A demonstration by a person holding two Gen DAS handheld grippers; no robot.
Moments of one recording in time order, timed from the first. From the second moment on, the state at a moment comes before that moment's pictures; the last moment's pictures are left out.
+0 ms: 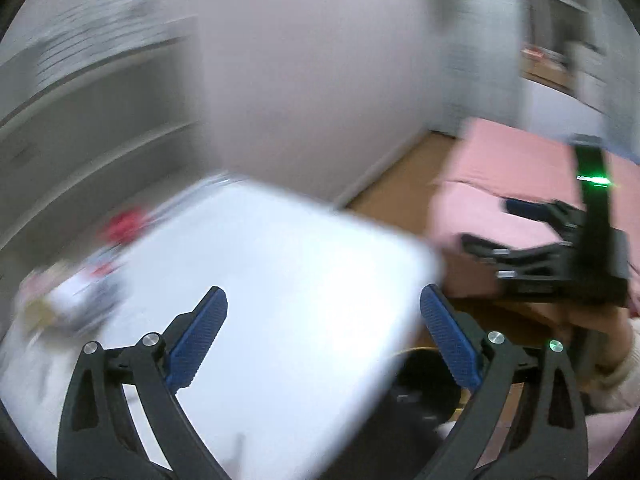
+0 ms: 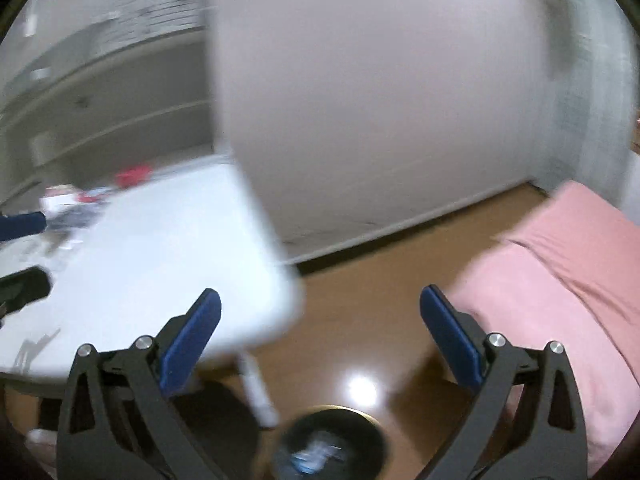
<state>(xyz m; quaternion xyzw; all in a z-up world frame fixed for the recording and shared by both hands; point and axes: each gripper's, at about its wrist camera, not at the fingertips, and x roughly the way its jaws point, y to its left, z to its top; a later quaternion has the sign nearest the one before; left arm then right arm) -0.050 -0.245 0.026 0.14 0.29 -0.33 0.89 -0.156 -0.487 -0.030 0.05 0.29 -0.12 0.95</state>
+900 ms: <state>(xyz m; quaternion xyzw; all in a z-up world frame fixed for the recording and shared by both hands) 0.061 0.011 -0.053 0.03 0.46 -0.04 0.89 0.055 -0.199 -0.060 -0.14 0.41 0.04 0.90</state>
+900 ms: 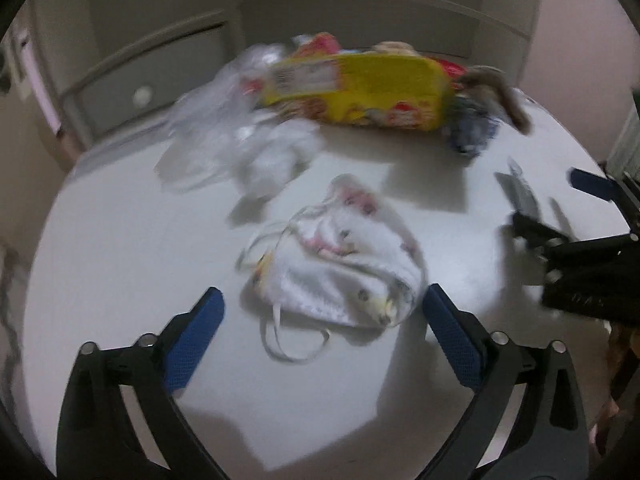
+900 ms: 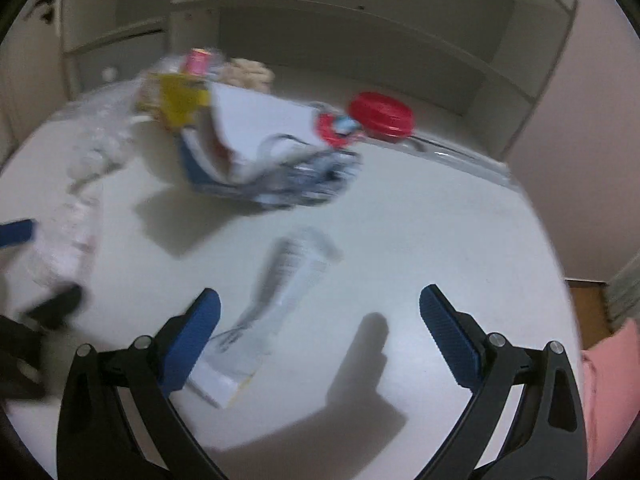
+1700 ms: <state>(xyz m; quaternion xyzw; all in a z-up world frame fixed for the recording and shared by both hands) 0.075 0.022 -0.048 0.02 0.44 -0.01 0.90 0.062 -0.227 -0.067 -0.07 0.45 0.12 0.88</state>
